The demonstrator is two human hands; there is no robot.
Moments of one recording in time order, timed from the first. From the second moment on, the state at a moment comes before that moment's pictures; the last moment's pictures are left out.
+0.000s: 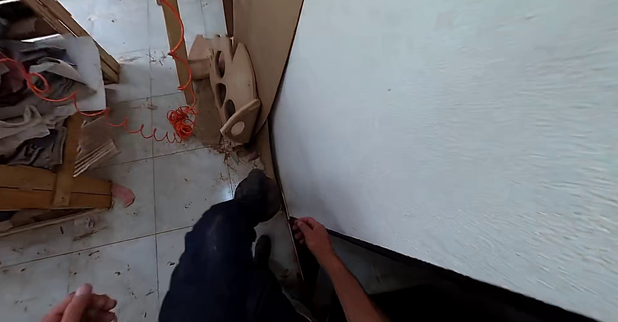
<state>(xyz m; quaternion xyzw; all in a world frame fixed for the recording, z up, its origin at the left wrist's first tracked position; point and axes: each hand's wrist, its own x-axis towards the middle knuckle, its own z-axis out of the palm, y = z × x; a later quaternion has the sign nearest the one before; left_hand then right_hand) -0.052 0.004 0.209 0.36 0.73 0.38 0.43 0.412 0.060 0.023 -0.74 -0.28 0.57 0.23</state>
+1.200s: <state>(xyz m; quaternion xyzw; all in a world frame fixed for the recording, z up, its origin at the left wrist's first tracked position) 0.177 0.244 -0.157 0.66 0.57 -0.21 0.45 0.327 0.151 -0.171 -0.75 -0.42 0.50 0.08</state>
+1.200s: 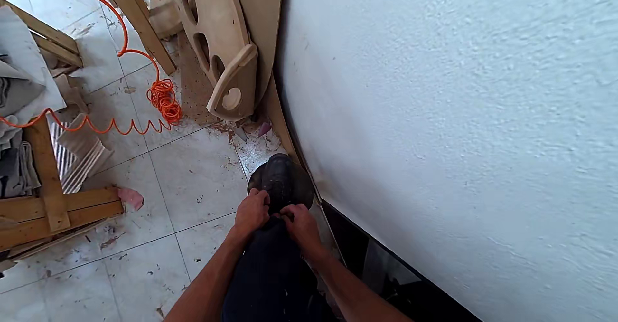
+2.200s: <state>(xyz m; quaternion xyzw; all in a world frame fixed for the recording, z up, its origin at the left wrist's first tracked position) 0.153 0.214 -0.183 0.49 0.75 -0.03 0.45 0.303 0.232 -0.165 -0.47 -0.77 0.41 -0.17</state>
